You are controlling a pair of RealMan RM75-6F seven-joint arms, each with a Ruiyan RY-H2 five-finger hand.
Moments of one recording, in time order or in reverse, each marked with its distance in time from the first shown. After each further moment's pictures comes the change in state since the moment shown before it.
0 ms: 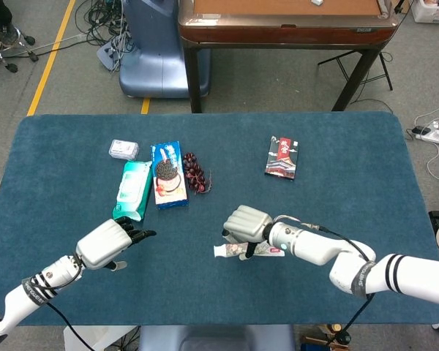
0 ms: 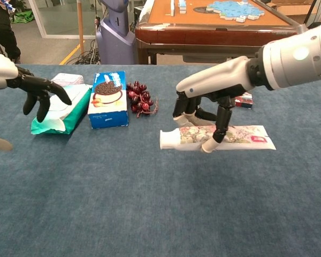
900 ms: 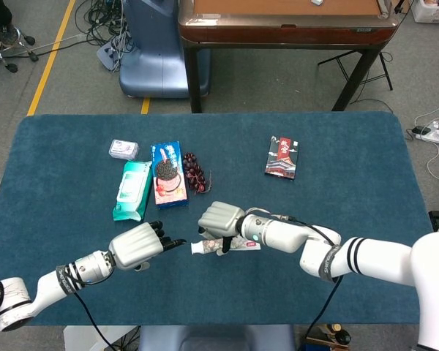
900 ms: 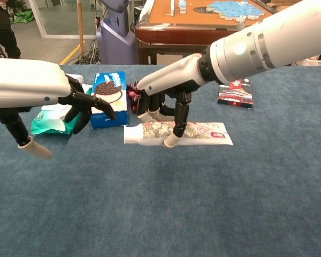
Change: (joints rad) left arm -0.168 -0.086 0.019 0.023 0.035 -0.079 0.063; right arm 0.188 -0.122 -0.037 0.156 -0.038 -0.012 0.154
